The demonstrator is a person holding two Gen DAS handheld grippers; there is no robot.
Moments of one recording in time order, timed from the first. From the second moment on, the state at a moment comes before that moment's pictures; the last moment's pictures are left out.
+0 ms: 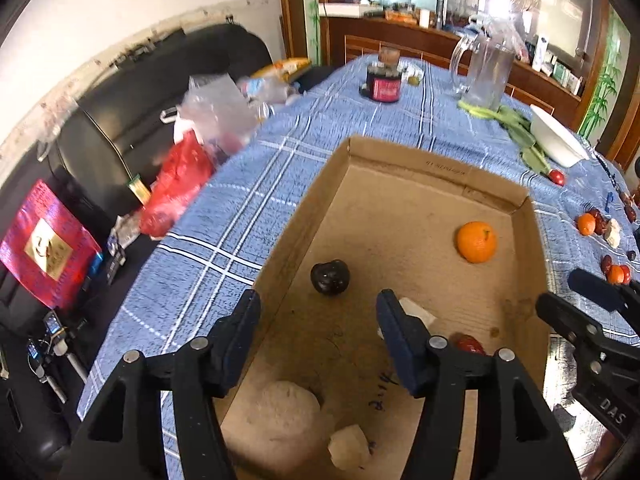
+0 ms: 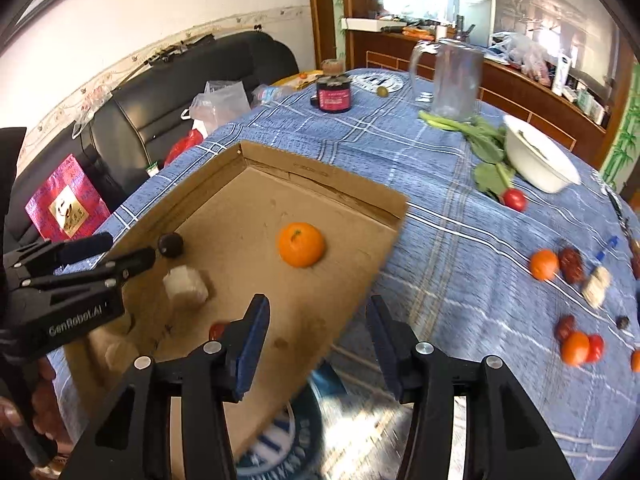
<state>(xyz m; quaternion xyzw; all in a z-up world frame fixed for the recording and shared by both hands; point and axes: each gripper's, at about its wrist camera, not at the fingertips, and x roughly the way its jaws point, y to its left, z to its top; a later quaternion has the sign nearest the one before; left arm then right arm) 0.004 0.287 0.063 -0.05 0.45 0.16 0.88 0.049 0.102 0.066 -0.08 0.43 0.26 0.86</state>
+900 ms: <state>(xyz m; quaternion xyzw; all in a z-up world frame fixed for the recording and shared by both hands) 0.013 0.082 0.066 0.03 0.45 0.01 0.89 -0.010 -0.158 0.063 0.04 0.44 0.07 0.89</state>
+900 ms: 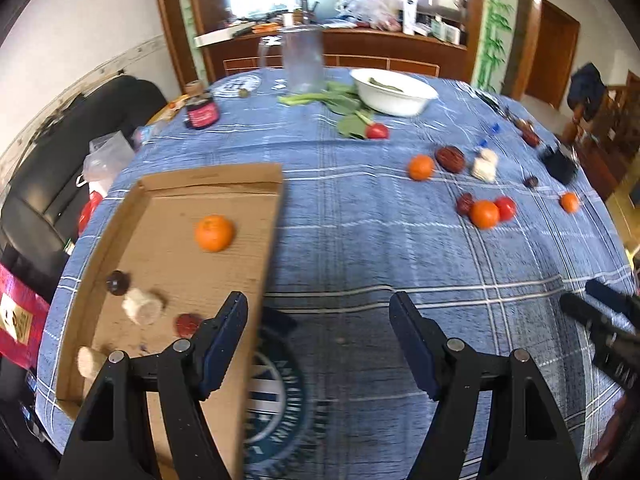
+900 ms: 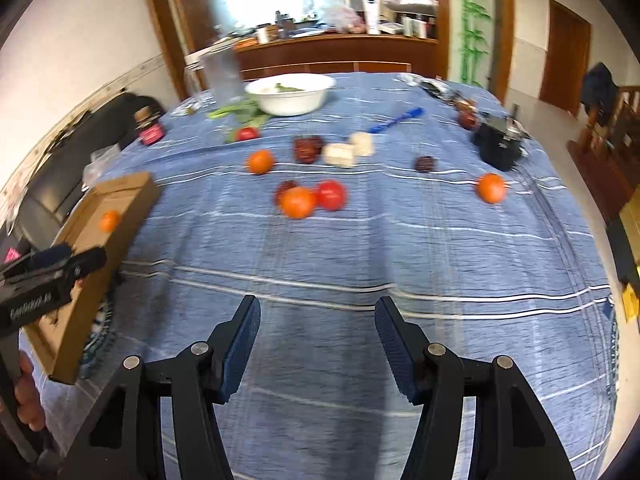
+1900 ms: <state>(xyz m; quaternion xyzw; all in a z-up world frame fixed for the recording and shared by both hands) 0.040 0.020 0.033 0.05 0.53 0.02 0.84 0.133 -0.153 0.014 -0.11 0.44 0.34 0.82</state>
